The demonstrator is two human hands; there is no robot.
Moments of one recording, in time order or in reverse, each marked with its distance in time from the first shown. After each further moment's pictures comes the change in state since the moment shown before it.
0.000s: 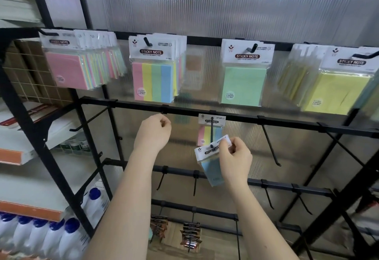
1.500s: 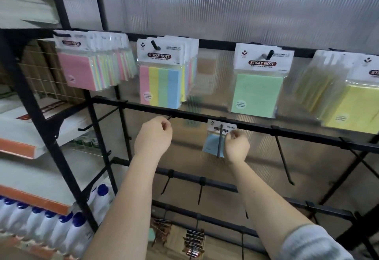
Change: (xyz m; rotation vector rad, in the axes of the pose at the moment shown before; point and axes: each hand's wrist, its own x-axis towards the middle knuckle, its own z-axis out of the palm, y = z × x) left_hand 0.002 0.001 -0.003 0.071 0.116 -0.088; right_hand 0.092 0.032 0.054 -0.162 -0.010 0.198
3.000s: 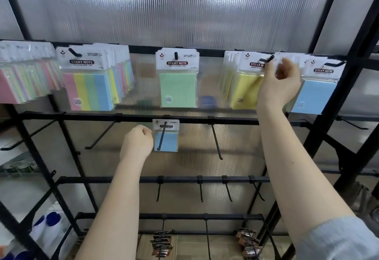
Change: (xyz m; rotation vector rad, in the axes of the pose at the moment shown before) left_hand -0.039 0.058 0.058 -0.095 -0.133 0.020; right_hand 0.025 -0.097 -0.232 0.518 0.615 -0.328
